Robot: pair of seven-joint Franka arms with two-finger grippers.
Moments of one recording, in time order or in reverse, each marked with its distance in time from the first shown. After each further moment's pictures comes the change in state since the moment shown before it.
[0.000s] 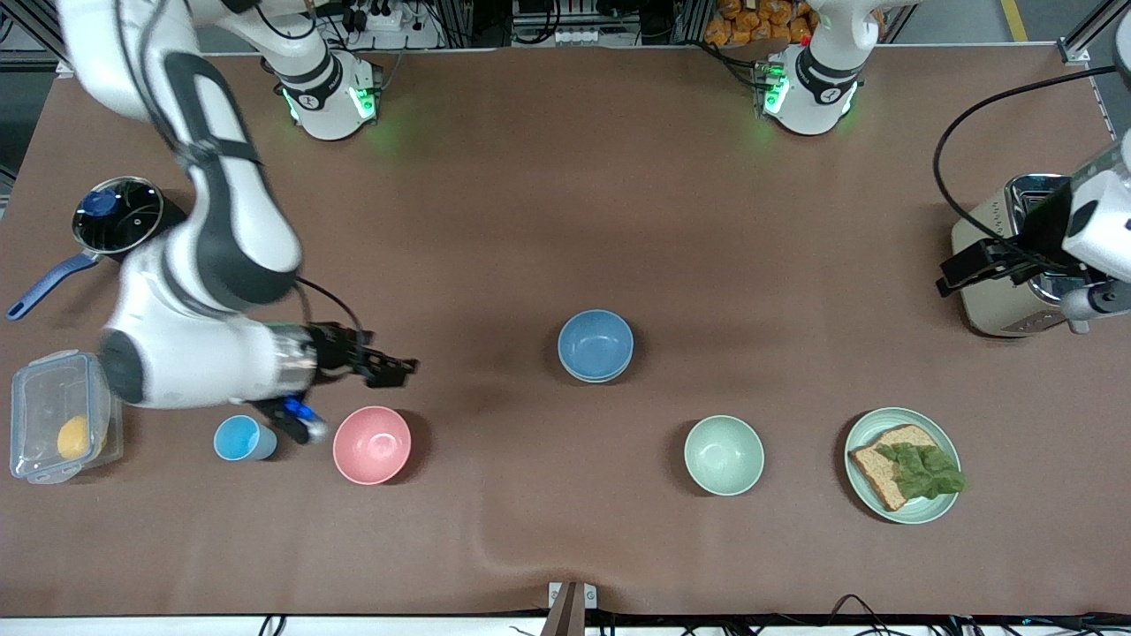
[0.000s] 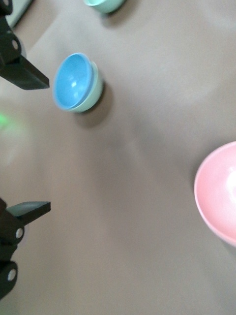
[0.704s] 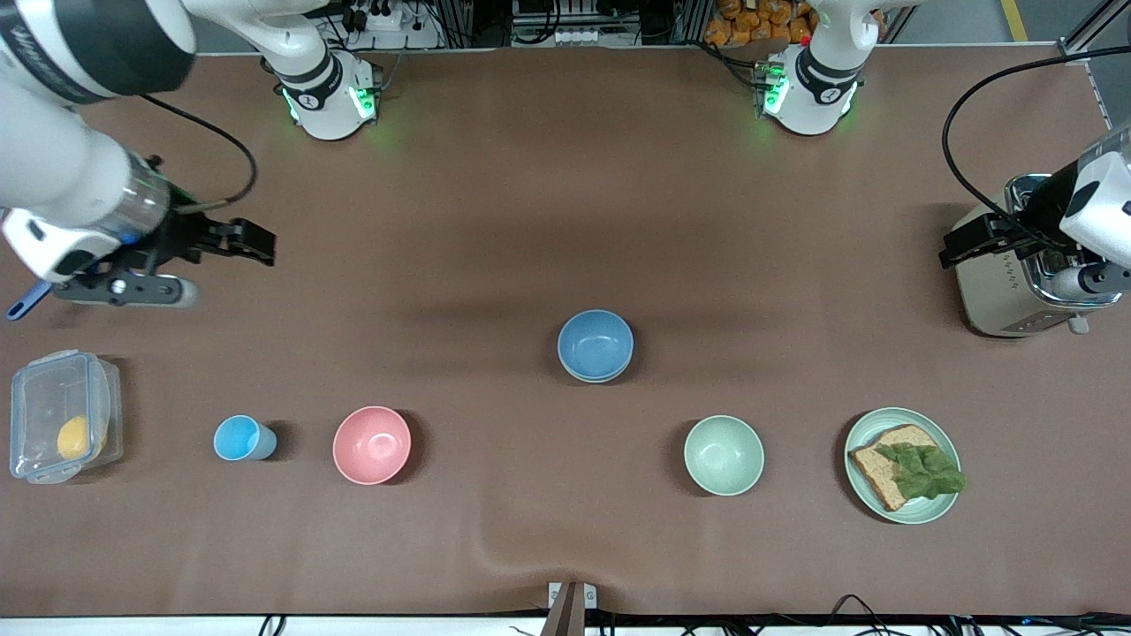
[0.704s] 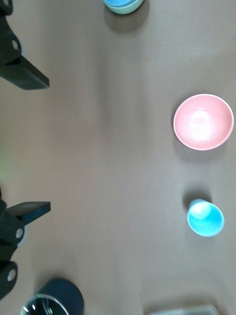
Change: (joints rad) left arm -0.034 -0.020 0.030 -0.001 -0.001 -0.118 0.027; right arm -0.059 -0.379 0.030 -0.142 -0.414 -0.144 -0.410
